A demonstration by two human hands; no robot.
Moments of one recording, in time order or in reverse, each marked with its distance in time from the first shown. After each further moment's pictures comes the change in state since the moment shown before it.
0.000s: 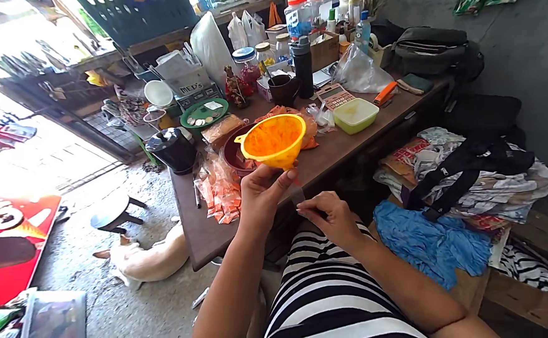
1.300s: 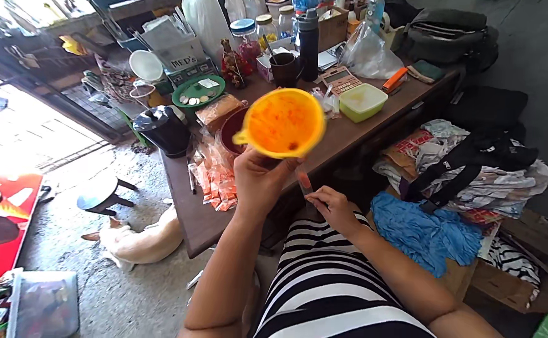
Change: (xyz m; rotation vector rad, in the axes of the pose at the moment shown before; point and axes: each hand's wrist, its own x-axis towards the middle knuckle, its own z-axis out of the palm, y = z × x) left_hand 0.007 0.000 -0.003 0.232 0.048 0.182; right_hand -0.028 0.046 0.012 -0.144 -0.070 0.085
